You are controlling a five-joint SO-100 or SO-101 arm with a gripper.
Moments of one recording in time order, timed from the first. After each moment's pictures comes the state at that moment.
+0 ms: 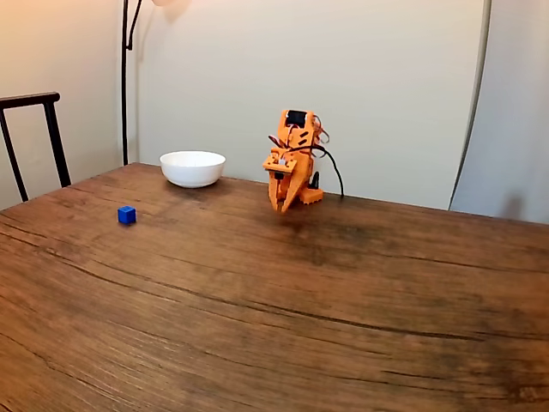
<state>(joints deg) 5.6 190.0 178.5 69.6 96.1</state>
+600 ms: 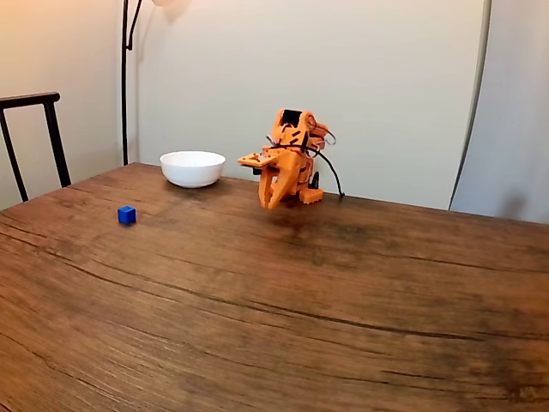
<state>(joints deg) 16.3 190.0 178.5 69.4 85.3</state>
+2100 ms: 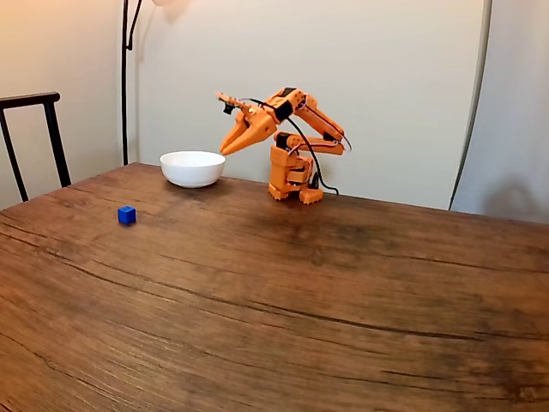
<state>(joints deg) 49.0 189.8 160.4 63.5 105.0</state>
